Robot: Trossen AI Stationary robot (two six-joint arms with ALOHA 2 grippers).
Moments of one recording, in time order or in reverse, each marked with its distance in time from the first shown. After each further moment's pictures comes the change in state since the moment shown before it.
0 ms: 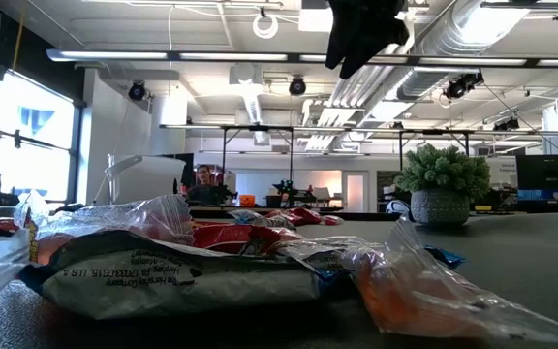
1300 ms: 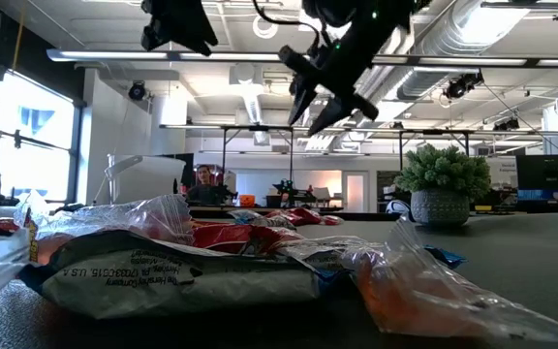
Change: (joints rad) left arm 0.768 -0.019 0.000 0.218 -0.333 0.937; right arm -0.348 0.001 -0.331 0.685 -0.034 0.181
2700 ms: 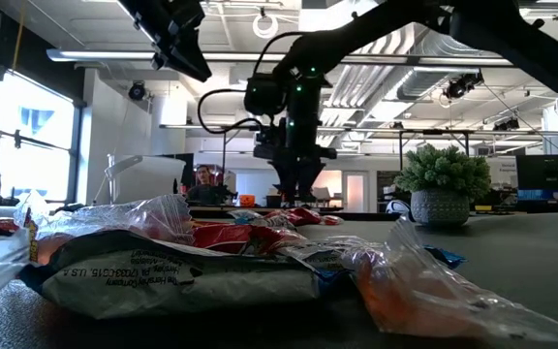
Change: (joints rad) left arm 0.476 0.001 0.000 0.079 0.212 0.467; right arm -0.181 0.640 0.765 -0.718 -0.149 -0.541
